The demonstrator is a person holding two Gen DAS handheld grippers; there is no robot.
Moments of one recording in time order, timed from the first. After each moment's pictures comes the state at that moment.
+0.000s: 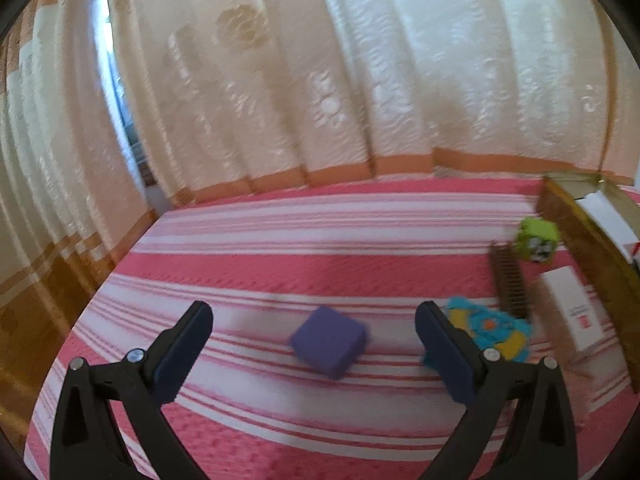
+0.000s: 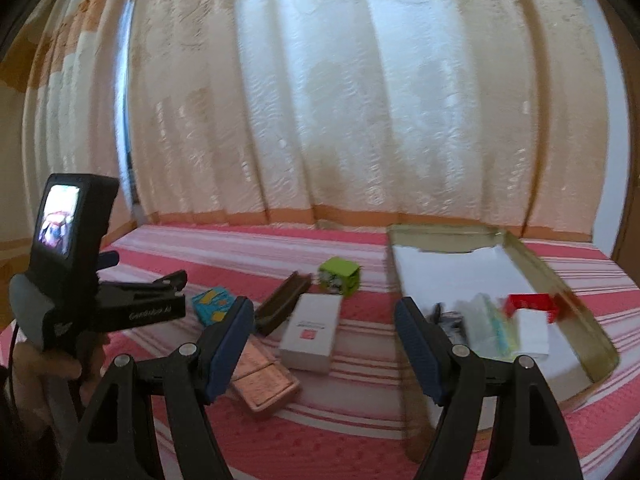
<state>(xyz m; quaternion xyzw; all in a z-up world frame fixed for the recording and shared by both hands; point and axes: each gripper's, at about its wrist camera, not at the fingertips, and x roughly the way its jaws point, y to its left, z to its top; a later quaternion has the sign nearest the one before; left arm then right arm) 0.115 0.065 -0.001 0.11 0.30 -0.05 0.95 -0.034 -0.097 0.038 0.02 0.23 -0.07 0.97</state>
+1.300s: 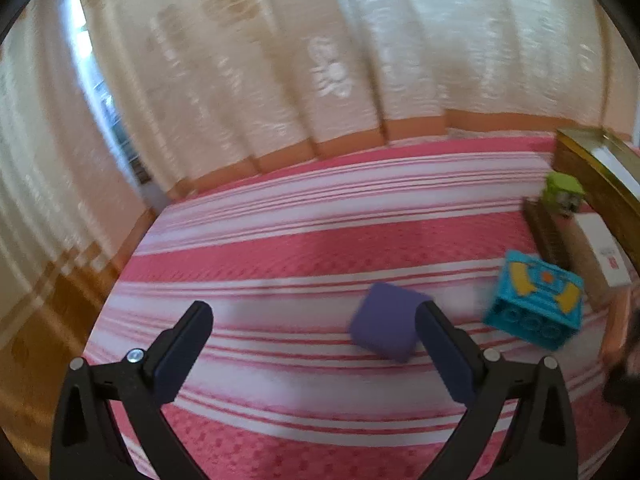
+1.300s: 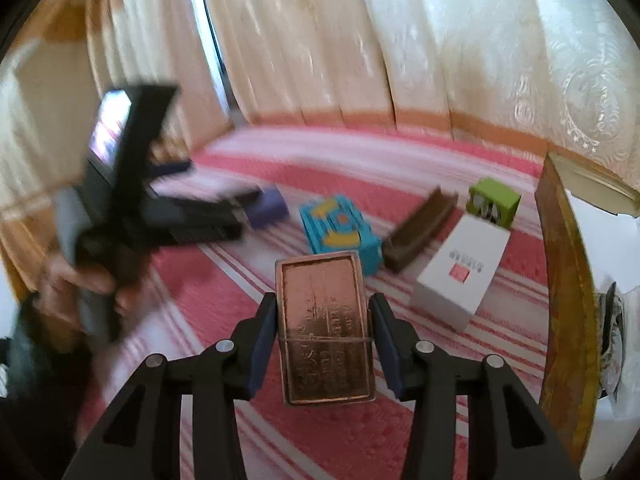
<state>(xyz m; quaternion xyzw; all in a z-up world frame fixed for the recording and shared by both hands) 0.133 0.089 -0.014 0.17 0.33 -0.09 0.93 0.021 -0.073 0.005 0.04 0.37 0.15 0.92</state>
